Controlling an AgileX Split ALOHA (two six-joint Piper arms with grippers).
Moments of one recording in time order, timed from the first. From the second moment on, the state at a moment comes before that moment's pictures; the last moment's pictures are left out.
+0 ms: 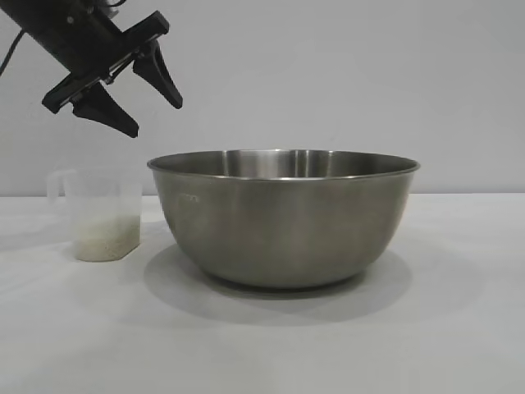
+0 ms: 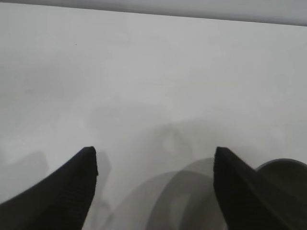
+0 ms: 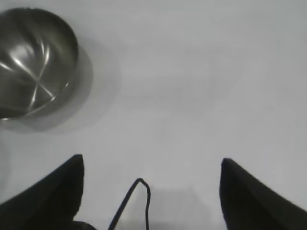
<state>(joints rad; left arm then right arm) -0.14 1.98 -1.36 -1.13 0.51 0.81 0.05 0.49 -0.80 0.10 1.24 -0.07</state>
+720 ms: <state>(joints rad) -0.14 1.98 -1.36 -1.15 0.49 0.81 0.05 -0.02 -0.49 0.10 1.14 -0.07</state>
